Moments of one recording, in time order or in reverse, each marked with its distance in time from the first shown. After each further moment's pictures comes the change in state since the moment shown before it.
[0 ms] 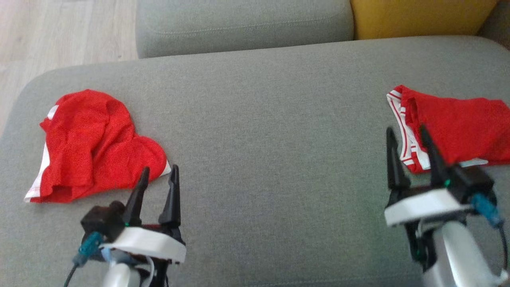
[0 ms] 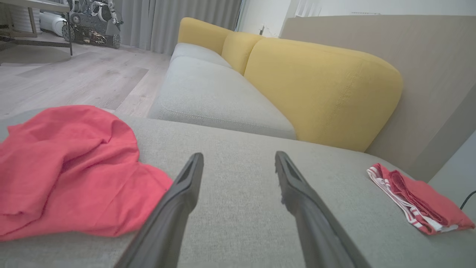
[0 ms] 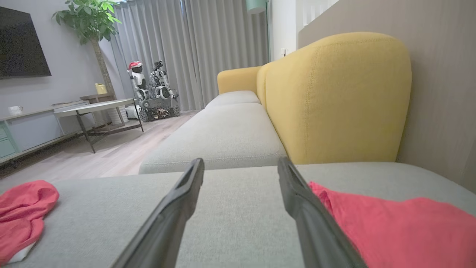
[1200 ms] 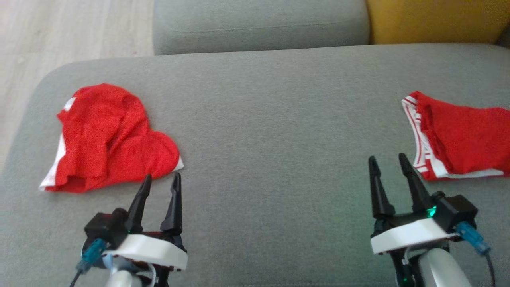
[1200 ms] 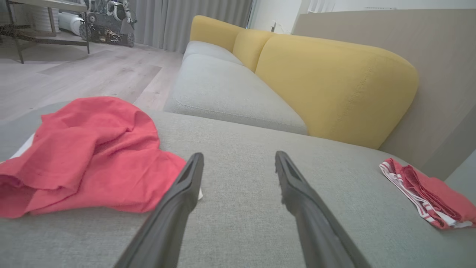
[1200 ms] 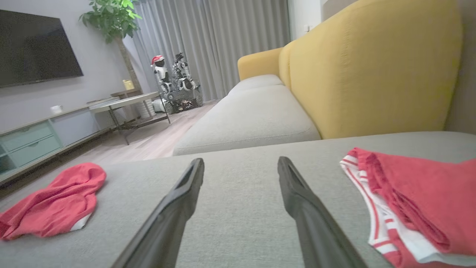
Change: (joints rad) left arm 0.040 0.001 -0.014 -0.013 0.020 0.013 0.000; right arm 0.127 0.011 0.078 -0.025 0.075 0.000 -0.048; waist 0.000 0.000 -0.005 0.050
